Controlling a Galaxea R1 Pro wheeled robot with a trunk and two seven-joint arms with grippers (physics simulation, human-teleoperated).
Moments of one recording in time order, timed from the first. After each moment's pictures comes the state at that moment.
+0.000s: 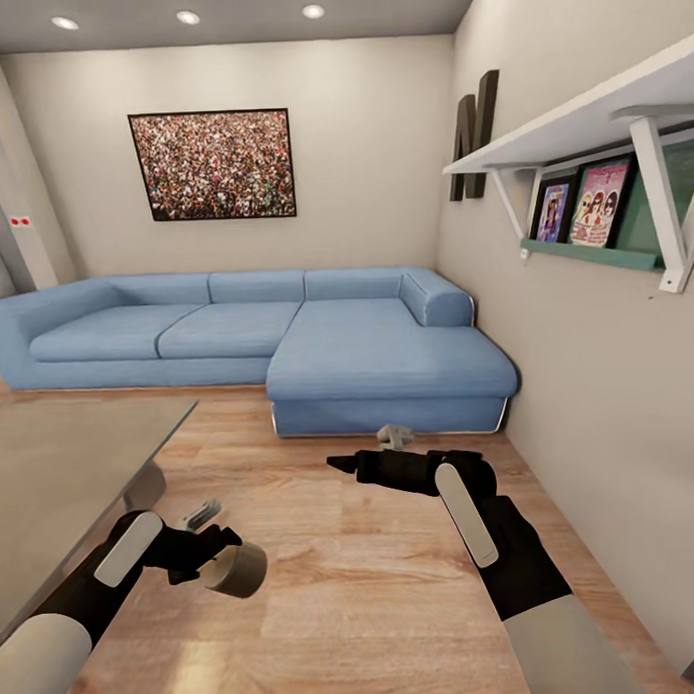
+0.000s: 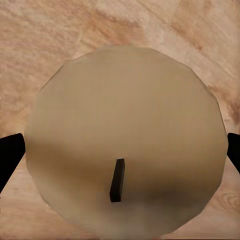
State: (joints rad) left arm -0.65 0.29 -0.24 -0.79 1.19 0.88 0.38; right arm -0.62 0.11 0.20 -1.29 -0.51 0.92 0.23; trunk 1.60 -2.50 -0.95
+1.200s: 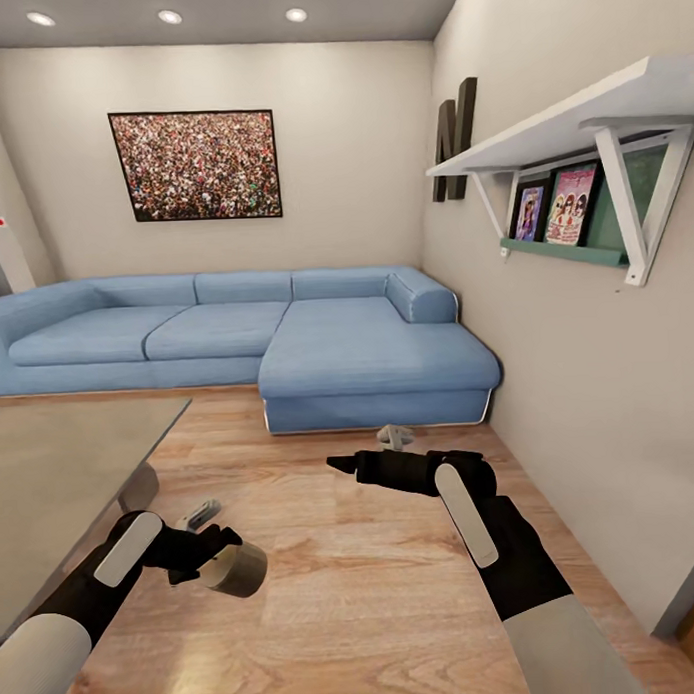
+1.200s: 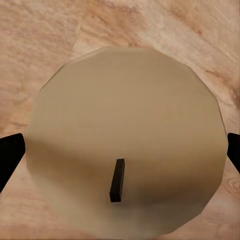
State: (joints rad) left arm -0.65 0.29 -0.24 -0.79 1.19 0.88 0.37; right arm -0.62 0.11 0.20 -1.29 -0.51 0.91 0.23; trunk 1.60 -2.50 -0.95
